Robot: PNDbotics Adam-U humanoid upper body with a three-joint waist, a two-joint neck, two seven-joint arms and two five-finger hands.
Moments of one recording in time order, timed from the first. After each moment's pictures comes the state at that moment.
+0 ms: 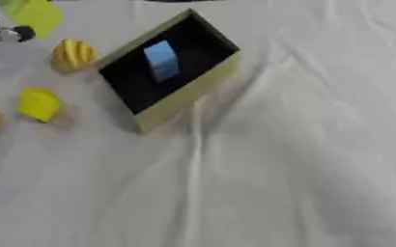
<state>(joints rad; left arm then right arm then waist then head) -1.20 0.62 -0.25 -1.24 -0.82 -0.50 -0.57 -0.46 -0.75 -0.10 -1.98 -0.07 -0.42 -0.01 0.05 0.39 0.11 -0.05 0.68</state>
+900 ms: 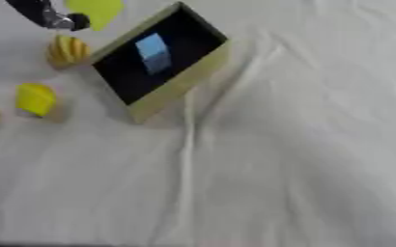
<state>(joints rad) -1.24 0.50 -0.37 -1.20 -0.63 -0.42 -0.68 -0.48 -0.76 -0.09 -1.98 -0.09 -0.41 -0.01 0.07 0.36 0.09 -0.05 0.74</state>
